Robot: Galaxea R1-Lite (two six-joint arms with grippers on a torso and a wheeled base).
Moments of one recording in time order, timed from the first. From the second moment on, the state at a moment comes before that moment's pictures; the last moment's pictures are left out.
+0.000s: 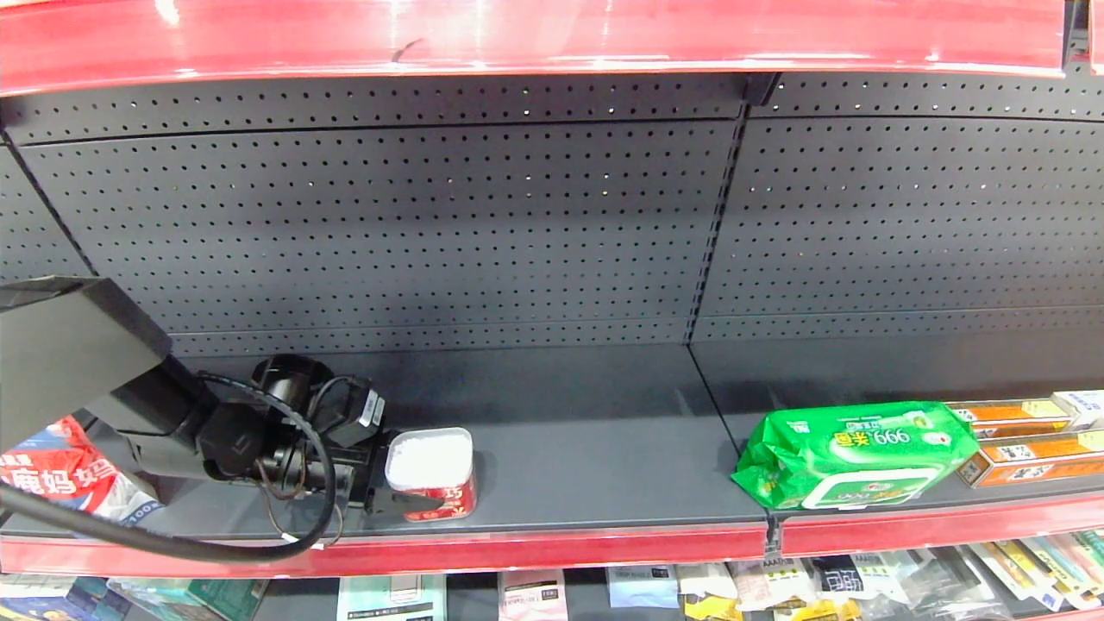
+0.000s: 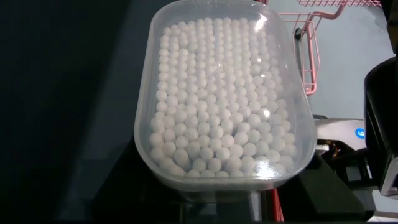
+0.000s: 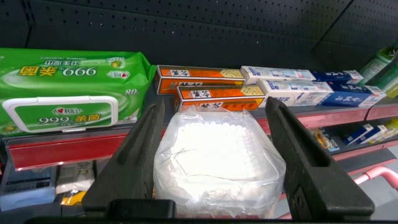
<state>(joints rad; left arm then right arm) -0.08 2.17 -0.83 -0.29 -1.15 1.12 -0.27 0.55 -0.11 -0.37 -0.11 -0.30</state>
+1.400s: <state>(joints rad) -0.09 2.20 -0.83 -0.27 -1.18 1.09 -0.27 0.55 -0.11 -0.37 -0.11 -0.30</state>
